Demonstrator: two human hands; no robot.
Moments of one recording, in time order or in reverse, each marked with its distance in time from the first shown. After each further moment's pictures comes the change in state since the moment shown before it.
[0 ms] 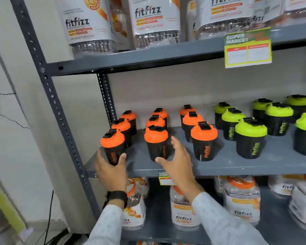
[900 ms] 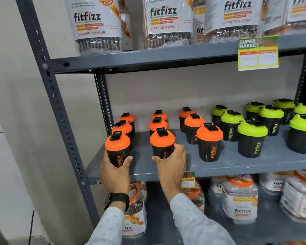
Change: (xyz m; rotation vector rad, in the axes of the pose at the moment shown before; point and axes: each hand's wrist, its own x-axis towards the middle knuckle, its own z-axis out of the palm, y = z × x) left_hand 0.030 -0.020 -0.002 -0.072 -0.156 0.080; right_hand -0.004 -0.030 0.075 -0.064 0.428 0.164
